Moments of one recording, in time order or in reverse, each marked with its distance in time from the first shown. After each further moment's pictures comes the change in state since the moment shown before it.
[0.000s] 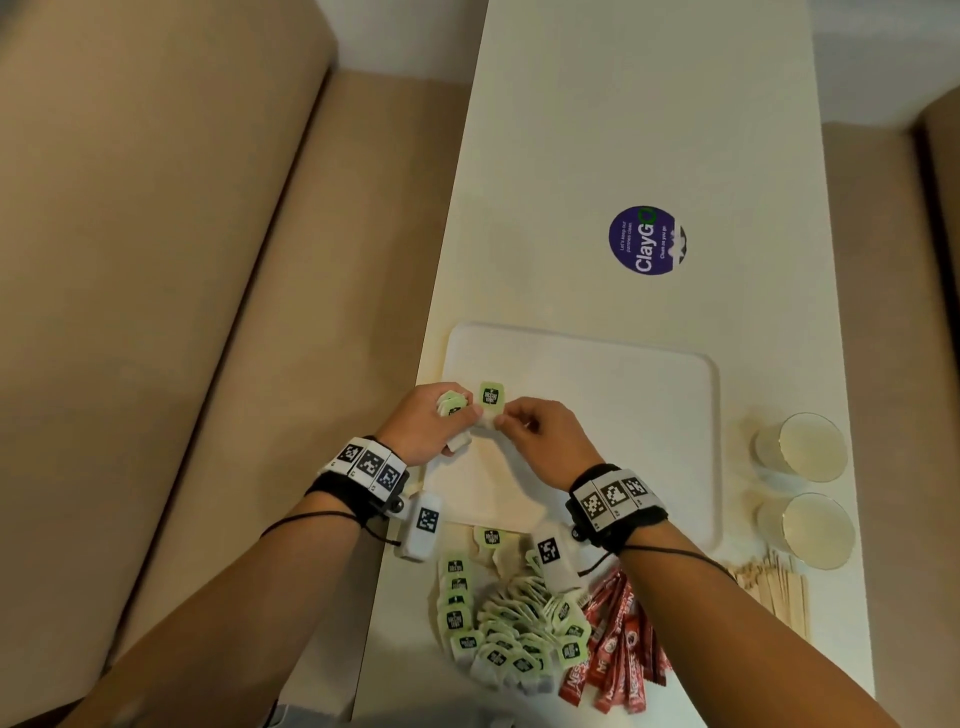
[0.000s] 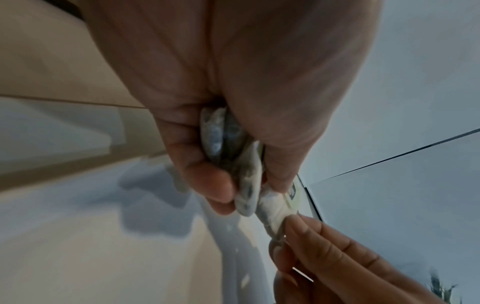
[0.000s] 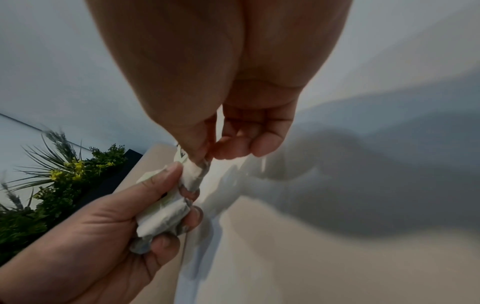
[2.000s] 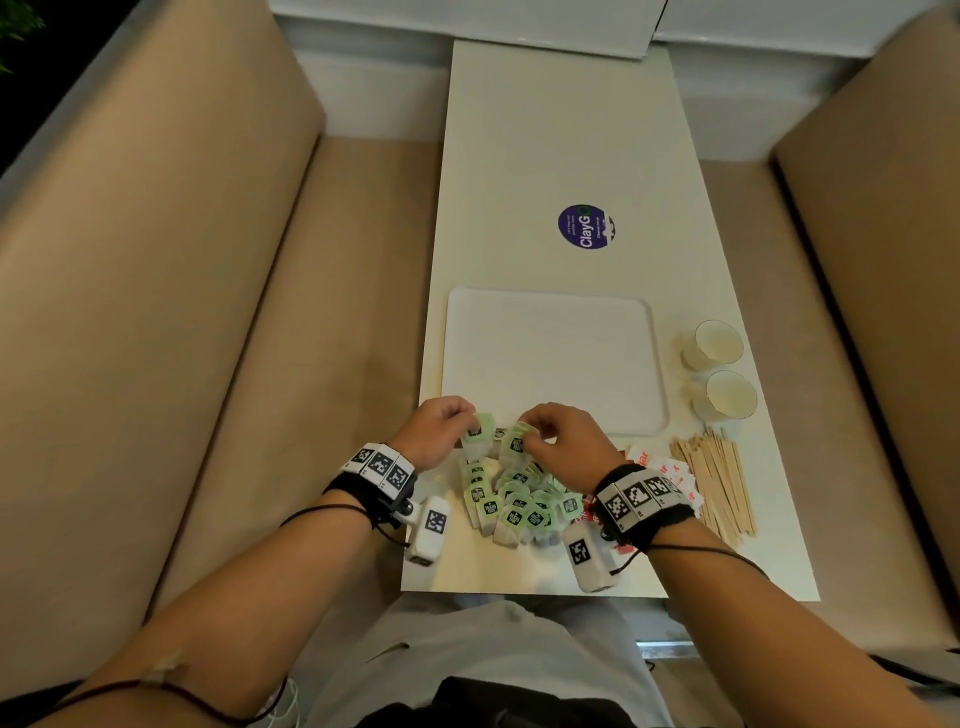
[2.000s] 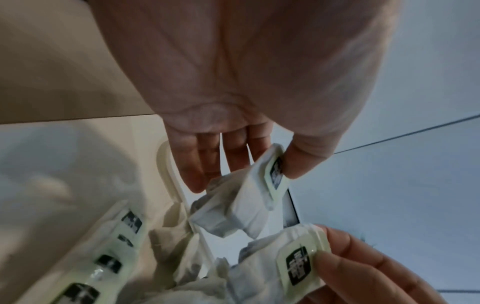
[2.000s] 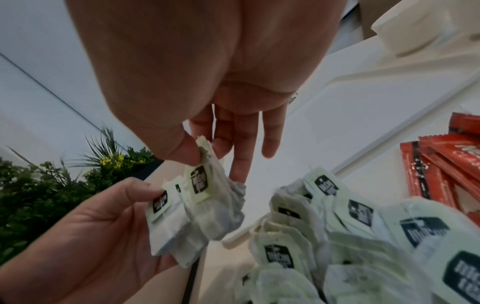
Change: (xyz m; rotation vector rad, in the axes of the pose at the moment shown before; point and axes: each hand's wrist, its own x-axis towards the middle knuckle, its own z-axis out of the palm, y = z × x) left_hand -0.141 -0.042 0.019 0.007 -0.126 0.052; right_hand -0.196 -0.041 0.027 -0.211 0.102 -0.021
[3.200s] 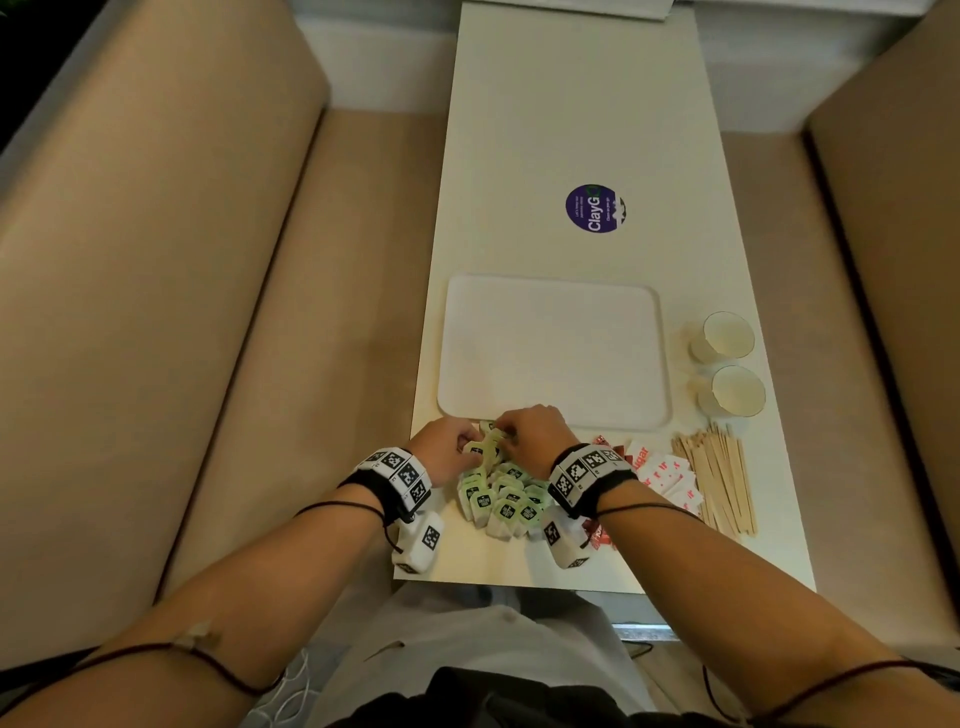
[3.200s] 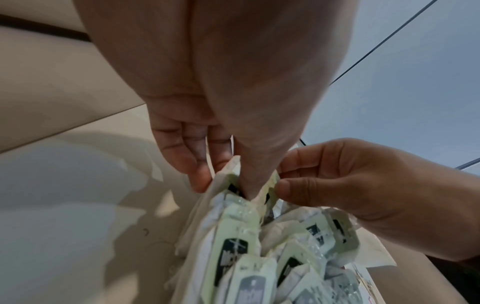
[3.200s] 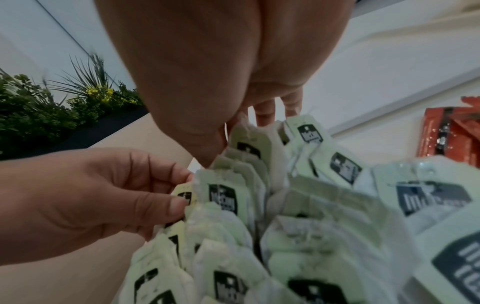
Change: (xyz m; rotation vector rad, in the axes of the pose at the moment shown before) left_hand 0.010 -0.035 0.023 0.569 -0.035 -0.045; right_hand 0.055 0.031 0.041 -0.524 -0.176 -0.054
